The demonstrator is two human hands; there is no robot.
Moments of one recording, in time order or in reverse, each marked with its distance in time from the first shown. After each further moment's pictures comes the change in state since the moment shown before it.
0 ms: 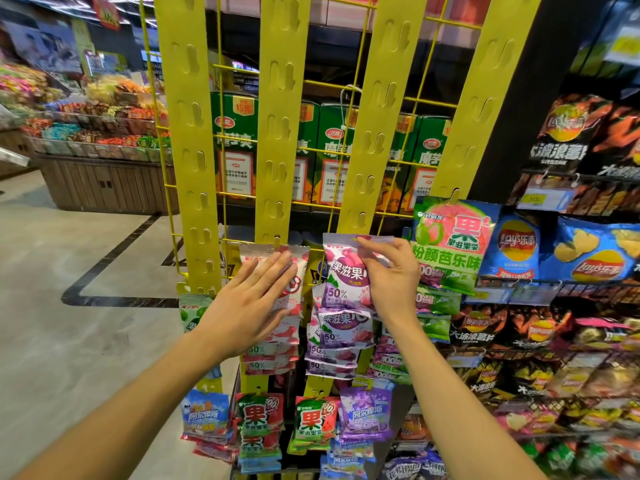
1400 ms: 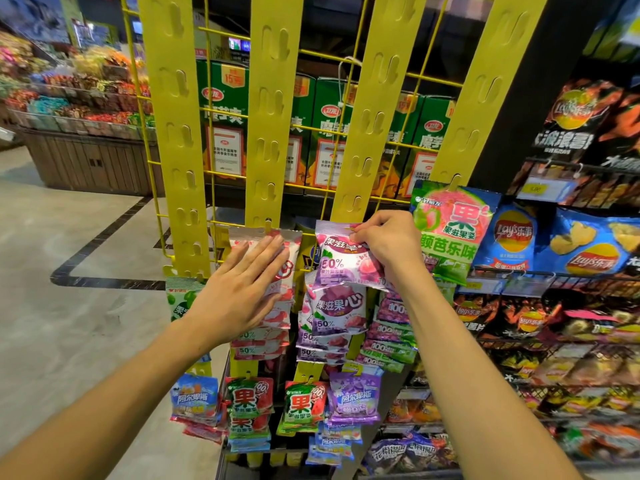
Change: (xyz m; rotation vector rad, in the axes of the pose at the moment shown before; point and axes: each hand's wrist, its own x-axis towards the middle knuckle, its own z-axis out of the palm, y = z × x) left_hand 0.002 0.006 0.004 0.000 0.022 -0.037; right_hand 0.048 -0.036 -0.004 -0.327 -0.214 0.515
